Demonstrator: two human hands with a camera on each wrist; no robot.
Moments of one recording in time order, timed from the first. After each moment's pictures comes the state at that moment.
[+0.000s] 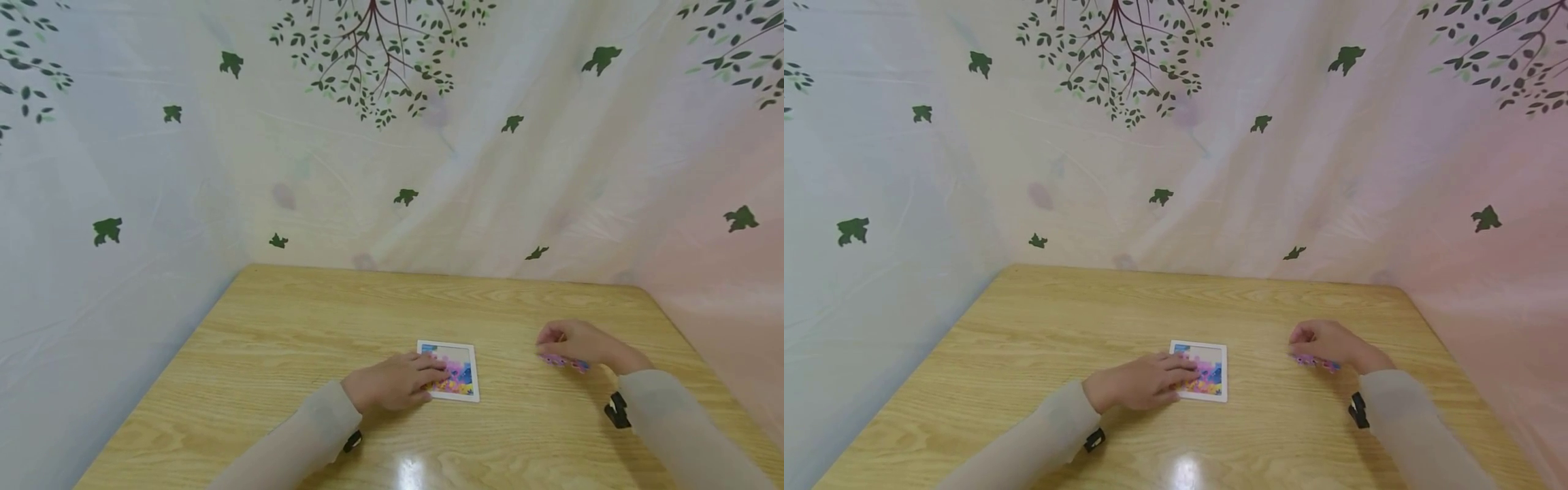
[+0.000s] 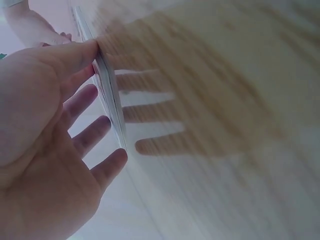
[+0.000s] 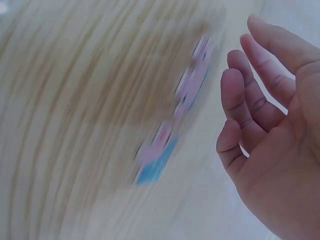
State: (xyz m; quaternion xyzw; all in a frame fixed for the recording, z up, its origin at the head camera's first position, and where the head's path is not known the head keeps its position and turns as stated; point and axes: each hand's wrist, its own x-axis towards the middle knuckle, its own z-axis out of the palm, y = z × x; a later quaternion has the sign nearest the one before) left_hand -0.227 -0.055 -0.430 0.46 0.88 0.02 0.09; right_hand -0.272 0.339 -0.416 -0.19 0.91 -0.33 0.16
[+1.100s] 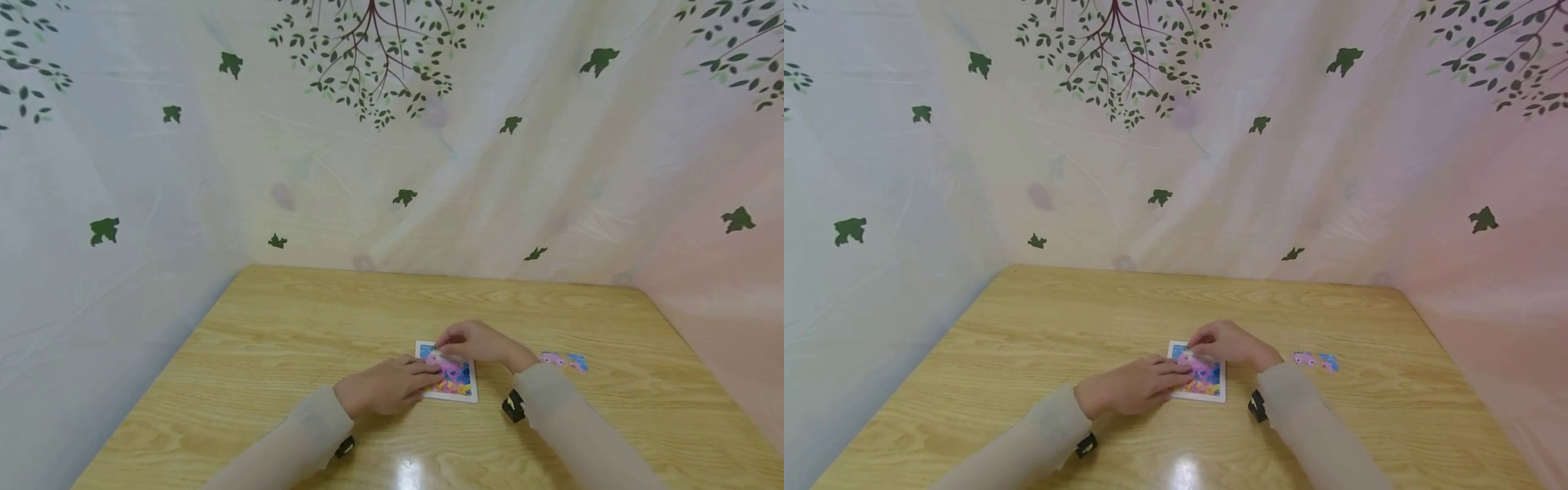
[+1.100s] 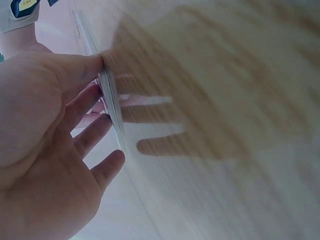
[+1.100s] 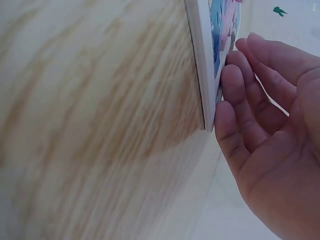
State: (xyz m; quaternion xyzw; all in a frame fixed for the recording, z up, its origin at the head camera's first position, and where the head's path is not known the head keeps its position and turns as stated) left_hand -0.223 -0.063 -0.432 0.48 0.88 -0.01 0.07; right_hand -0.289 0.182 -0.430 -0.30 0.88 -0.33 0.15
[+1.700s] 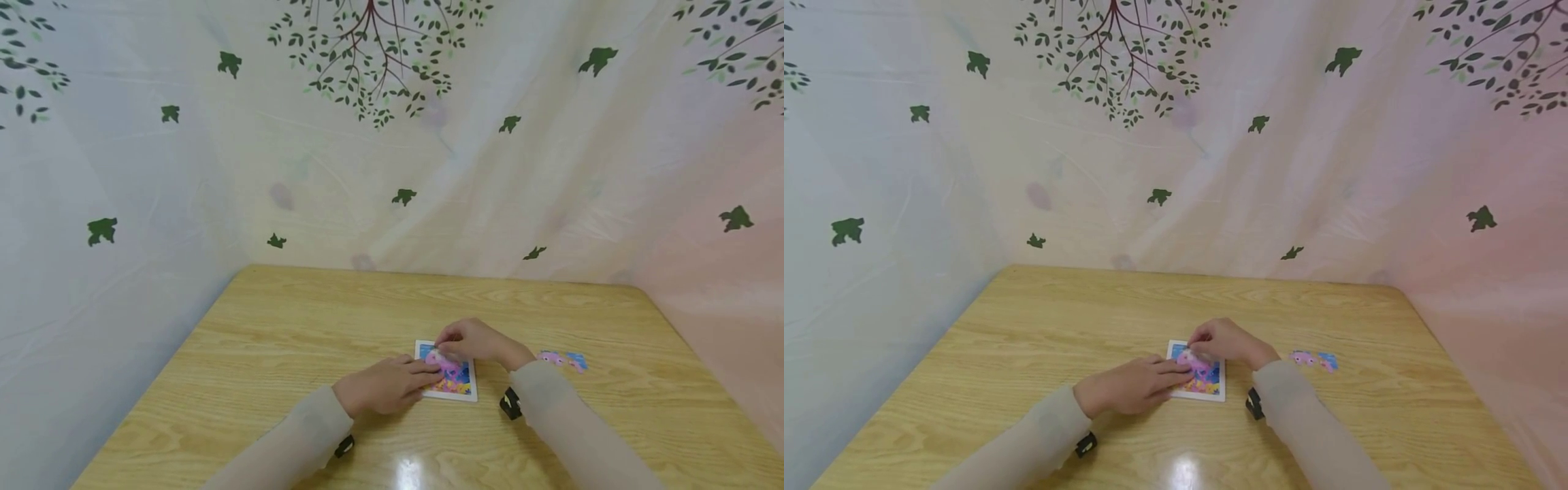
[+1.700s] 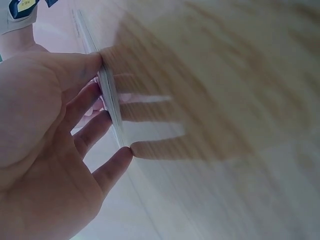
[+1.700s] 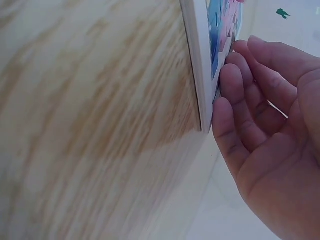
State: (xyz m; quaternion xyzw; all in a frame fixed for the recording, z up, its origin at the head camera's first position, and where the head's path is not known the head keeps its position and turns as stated) left_hand -0.221 -0.066 -0.430 0.49 0.87 -0.01 0.06; right_hand -0.289 0.176 -0.424 -0.28 0.89 -0.32 0.15
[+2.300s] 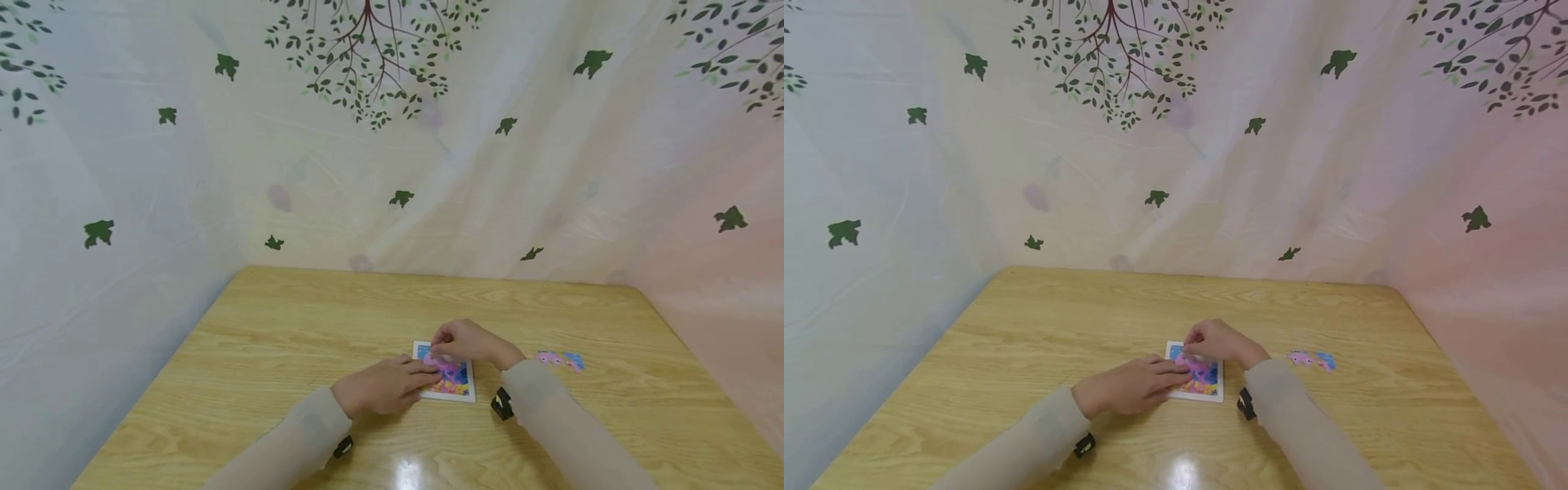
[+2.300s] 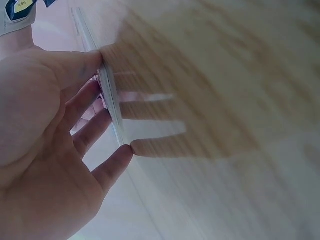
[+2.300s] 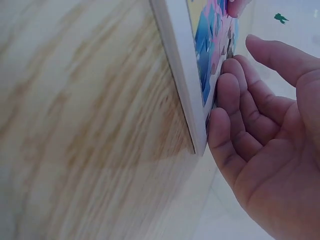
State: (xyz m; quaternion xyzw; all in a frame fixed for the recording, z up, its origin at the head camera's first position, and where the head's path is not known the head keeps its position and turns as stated) left_hand -0.221 -0.064 -0.427 0.48 0.87 0.00 0.06; right_hand -0.289 0.166 -0.426 -0.24 0.89 -0.34 0.17
